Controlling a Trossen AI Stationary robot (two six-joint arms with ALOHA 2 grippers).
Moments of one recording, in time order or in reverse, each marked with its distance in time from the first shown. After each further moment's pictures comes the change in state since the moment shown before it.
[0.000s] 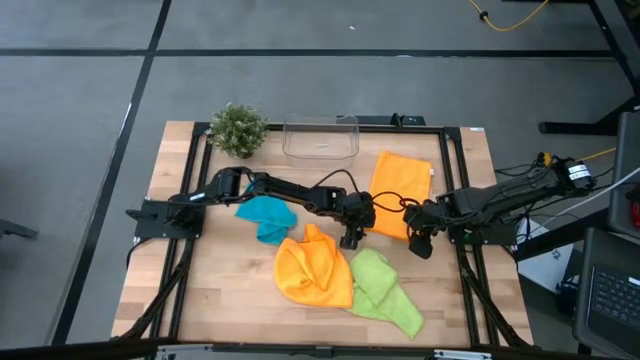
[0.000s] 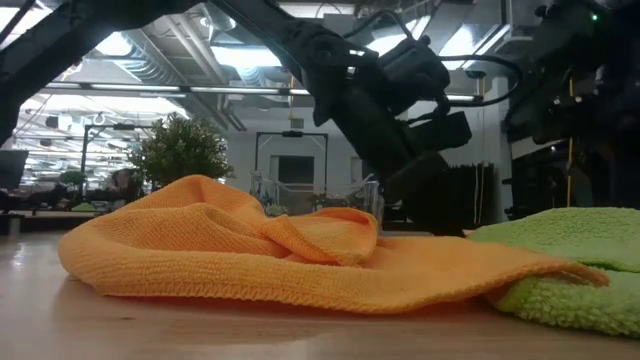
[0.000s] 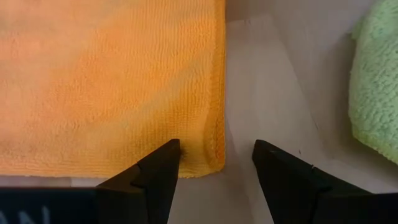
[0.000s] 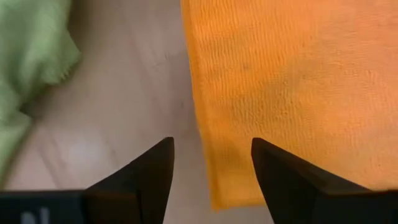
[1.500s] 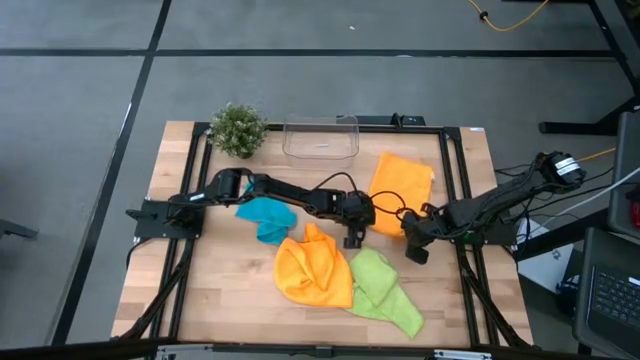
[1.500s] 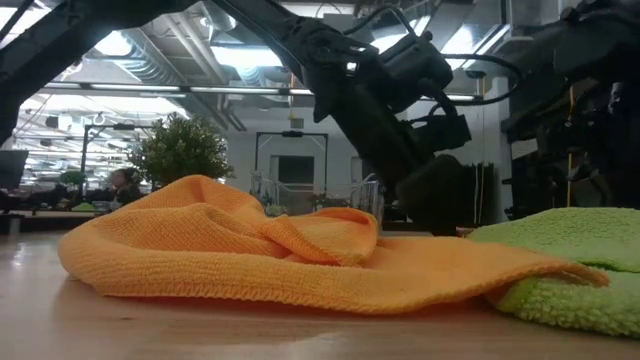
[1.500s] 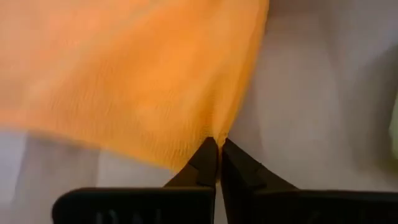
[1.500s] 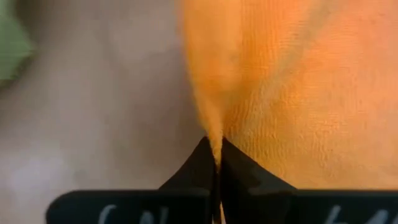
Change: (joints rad) left arm -0.001 -0.023 -0.007 -0.021 -0.122 -0.134; right arm 0.159 0.133 -0.013 0.088 0.168 0.141
